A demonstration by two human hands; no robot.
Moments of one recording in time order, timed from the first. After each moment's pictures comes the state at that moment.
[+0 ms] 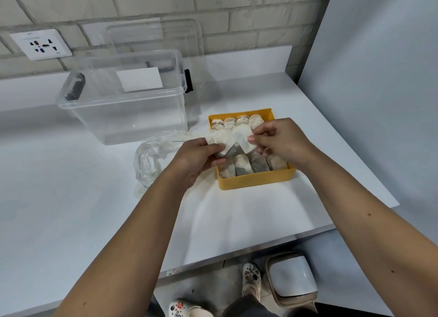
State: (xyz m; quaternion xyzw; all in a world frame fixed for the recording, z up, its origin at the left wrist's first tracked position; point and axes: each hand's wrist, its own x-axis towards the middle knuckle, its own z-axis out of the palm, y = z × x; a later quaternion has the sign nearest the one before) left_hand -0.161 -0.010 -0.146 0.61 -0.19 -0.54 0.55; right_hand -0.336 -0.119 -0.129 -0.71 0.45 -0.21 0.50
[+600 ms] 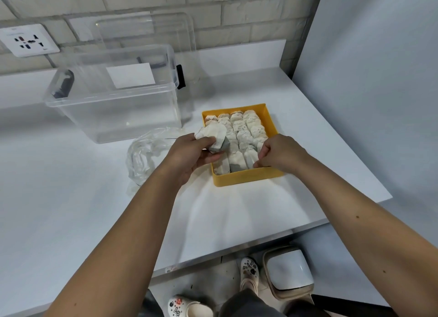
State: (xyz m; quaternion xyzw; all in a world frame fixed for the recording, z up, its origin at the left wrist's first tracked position) left_hand -0.165 -0.010 -0.141 0.60 -0.19 -0.53 0.57; right_hand -0.353 -0.124 -0.159 -0.80 0.53 0.00 0.26
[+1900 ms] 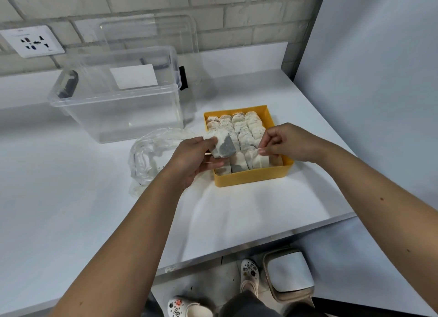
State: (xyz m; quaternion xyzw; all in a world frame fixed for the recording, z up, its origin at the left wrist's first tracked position) left_hand -0.167 -0.008 -0.149 0.60 -0.19 -0.54 0.56; right_hand -0.371 -0.151 -0.140 -0.81 0.38 -0.04 0.44
